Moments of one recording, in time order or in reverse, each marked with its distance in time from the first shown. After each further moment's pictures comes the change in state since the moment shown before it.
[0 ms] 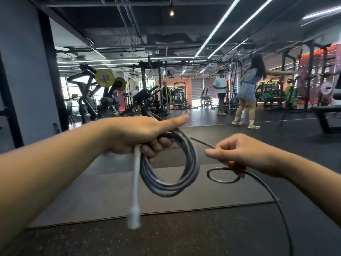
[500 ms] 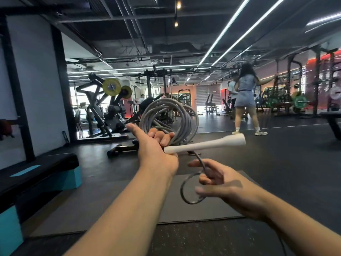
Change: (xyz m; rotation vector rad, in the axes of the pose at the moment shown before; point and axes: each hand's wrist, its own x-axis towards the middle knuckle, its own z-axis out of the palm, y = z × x) left_hand 0.039 -0.009 0.045 -1.664 0.708 0.481; right_hand 0.015 0.028 0.070 0.599 -0.060 -0.166
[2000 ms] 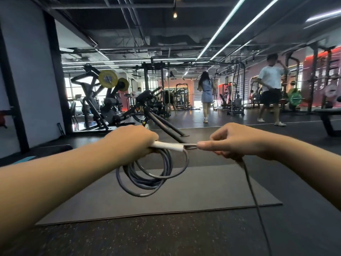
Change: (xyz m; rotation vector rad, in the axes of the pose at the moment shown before) left_hand 0.014 0.070 -0.020 2.845 -0.813 0.743; right_hand 0.014 -0.092 -0.033 -0.820 0.025 0.238
